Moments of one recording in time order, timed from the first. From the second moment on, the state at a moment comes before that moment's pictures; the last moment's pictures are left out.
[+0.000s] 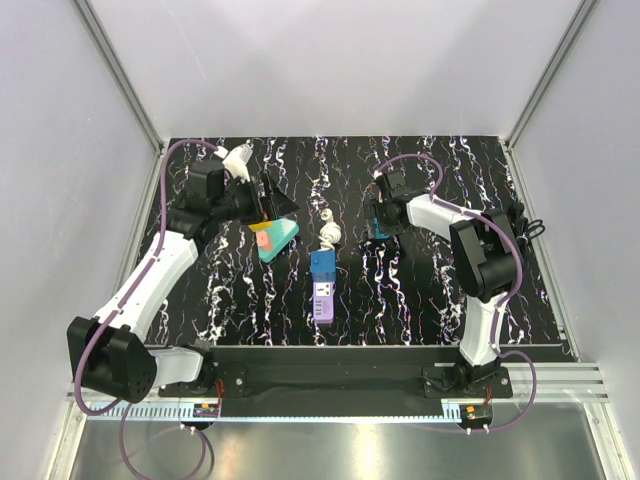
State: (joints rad) left arm -0.27 1.26 1.09 -0.35 0.50 -0.53; right arm 0.39 1.97 1.31 -0.41 0.08 0.20
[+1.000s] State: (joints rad) left arm -0.37 1.73 1.38 -0.27 0.63 -0.57; right arm 0.48 1.45 1.18 -0.32 -0.05 0.21
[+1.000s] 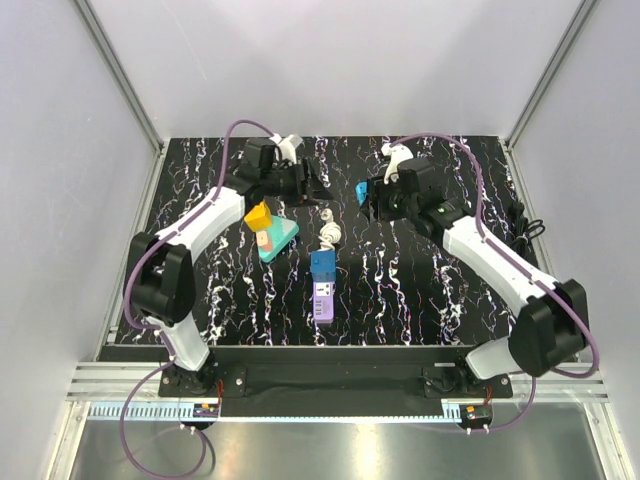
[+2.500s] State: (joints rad) left arm -0.42 1.65 1.10 0.40 1.06 -0.92; right arm 0.48 1.34 1.16 -0.35 -0.47 0.24
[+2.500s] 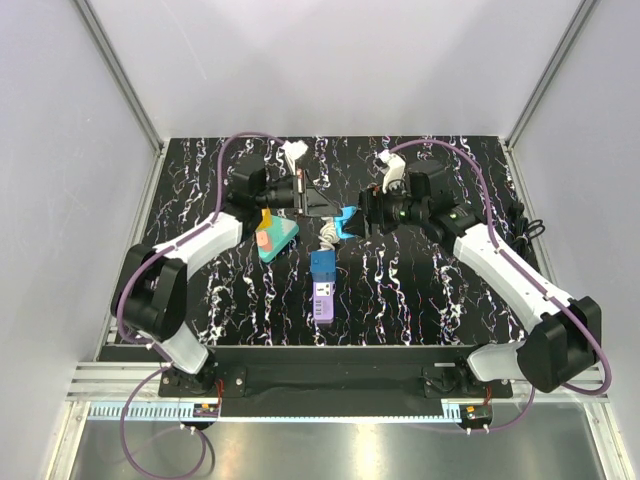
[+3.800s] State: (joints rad) left arm -0.41 1.57 1.02 0.89 1.14 -1.17; right arm 0.46 1.30 1.05 0.07 -0.87 0.63
